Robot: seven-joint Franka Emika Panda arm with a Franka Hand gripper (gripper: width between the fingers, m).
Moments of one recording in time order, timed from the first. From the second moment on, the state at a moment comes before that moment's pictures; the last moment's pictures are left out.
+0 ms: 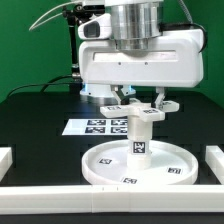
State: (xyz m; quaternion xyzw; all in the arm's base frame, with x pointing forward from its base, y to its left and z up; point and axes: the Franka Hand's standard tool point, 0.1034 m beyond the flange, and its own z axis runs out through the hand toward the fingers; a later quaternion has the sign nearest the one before) arm 0.557 0.024 0.102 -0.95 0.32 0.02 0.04
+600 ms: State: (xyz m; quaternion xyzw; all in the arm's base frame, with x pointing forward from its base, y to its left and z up) arm 0.558 0.026 0.102 -0.83 0.56 0.03 0.06
